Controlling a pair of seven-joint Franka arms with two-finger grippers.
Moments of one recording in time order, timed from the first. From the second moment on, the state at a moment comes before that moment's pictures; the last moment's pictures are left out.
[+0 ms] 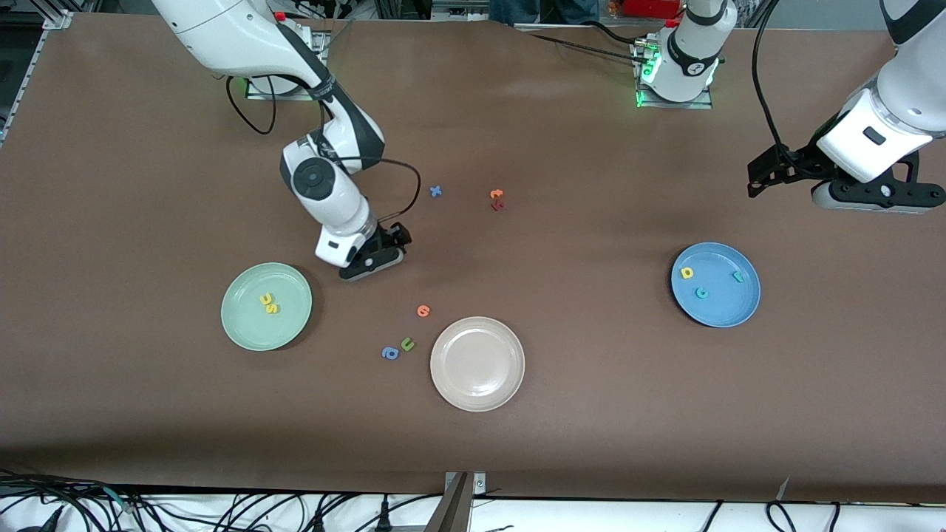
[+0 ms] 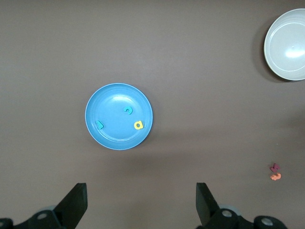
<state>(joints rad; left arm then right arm) -0.02 0.00 -0.10 -1.66 -0.02 1.64 -0.07 0.31 0.52 0.23 -2.07 -0.10 2.66 0.17</state>
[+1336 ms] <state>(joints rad) 0.00 0.01 -0.09 -1.65 -0.02 1.64 -0.07 0.32 0.55 0.24 -2.09 -0.20 2.72 0.22</state>
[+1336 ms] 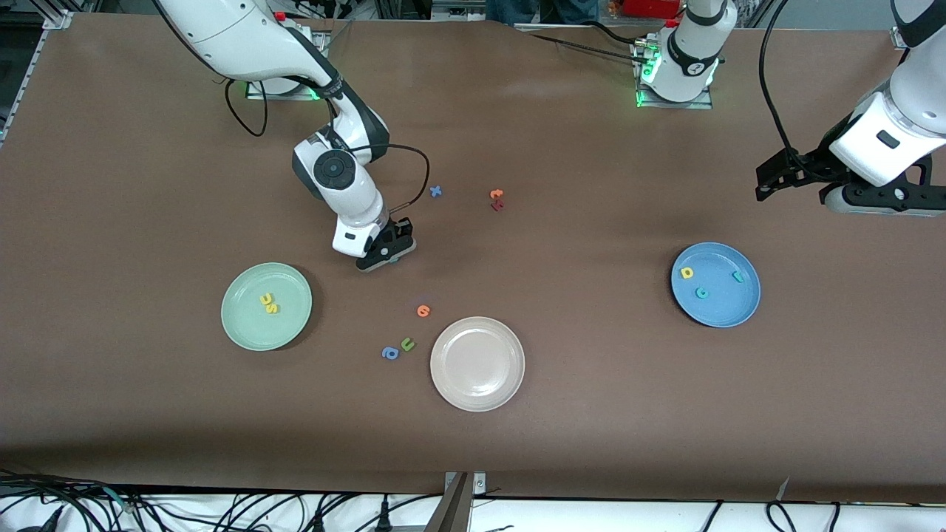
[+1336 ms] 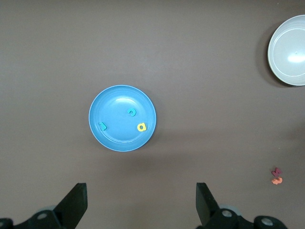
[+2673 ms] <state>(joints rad) 0.00 0.01 -0.09 -1.65 -0.02 1.64 -0.07 0.25 0.47 -0.17 -1.90 0.18 2.35 -0.70</state>
